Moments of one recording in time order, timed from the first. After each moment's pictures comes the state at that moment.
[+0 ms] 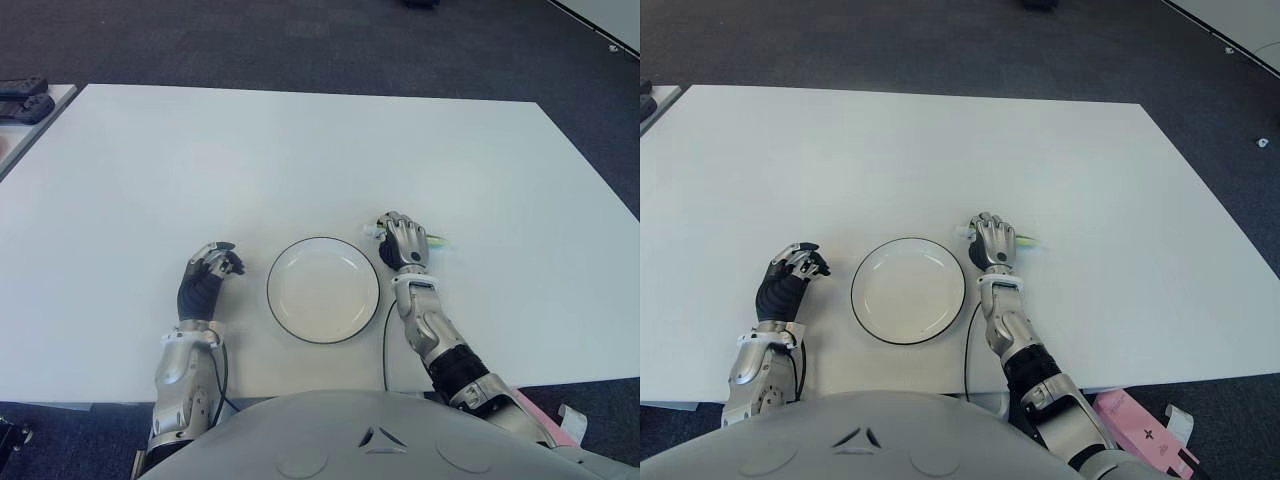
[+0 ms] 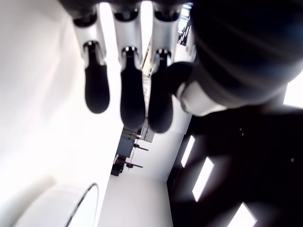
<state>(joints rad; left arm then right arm) 0.44 -0.02 0.13 0.00 -0.30 -0.19 -0.21 -0.09 -0.22 0.44 0.37 -0.95 0.28 -0.40</state>
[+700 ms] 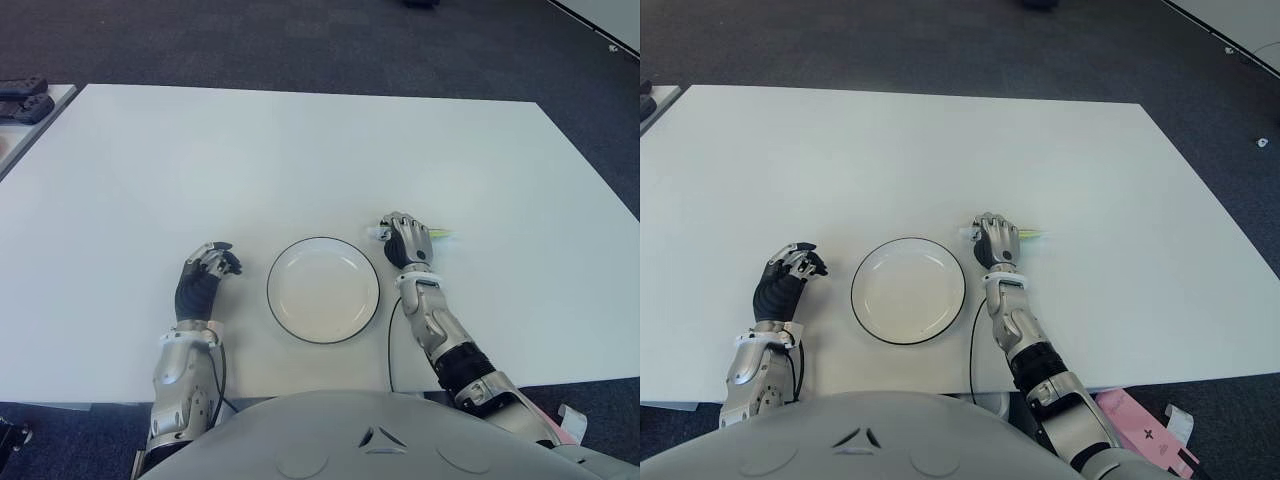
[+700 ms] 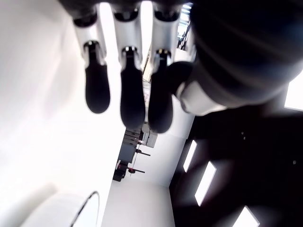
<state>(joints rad) 0.44 -0.03 0.13 -0.02 -0.28 -0.17 -0.19 -0.10 -0.24 0.41 0.39 -0.86 0.20 -0.41</state>
